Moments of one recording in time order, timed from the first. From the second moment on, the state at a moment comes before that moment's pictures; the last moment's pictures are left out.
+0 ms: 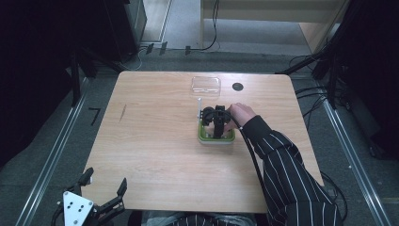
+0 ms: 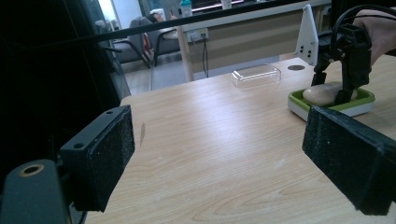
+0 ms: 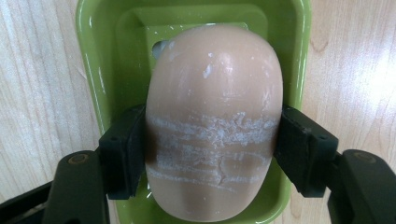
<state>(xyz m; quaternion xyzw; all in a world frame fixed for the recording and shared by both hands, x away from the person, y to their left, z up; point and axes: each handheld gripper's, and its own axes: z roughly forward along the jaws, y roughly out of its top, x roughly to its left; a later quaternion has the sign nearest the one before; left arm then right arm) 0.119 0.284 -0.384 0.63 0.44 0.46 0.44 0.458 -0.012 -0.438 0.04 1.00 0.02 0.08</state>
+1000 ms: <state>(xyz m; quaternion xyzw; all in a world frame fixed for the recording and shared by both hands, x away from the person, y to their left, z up) 0.122 0.283 -0.384 0.64 0.44 0.45 0.44 0.462 -0.017 -0.435 0.06 1.00 0.03 0.07</state>
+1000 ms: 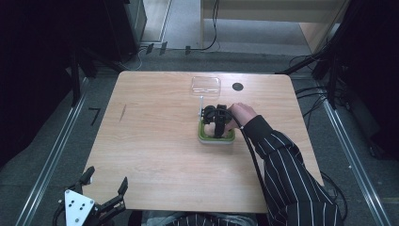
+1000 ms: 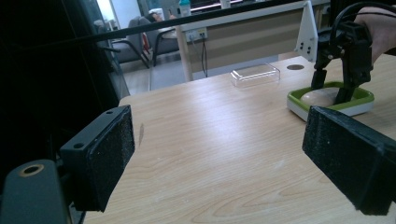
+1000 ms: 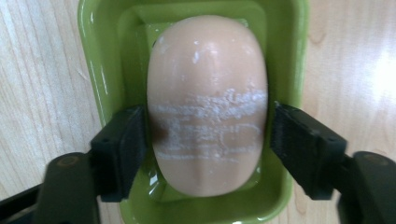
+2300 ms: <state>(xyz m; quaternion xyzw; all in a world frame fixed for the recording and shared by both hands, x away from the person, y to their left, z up) 0.132 0.277 -0.384 0.65 0.42 0.45 0.45 0.412 -0.064 -0.403 0.23 0.97 0.05 0.08</state>
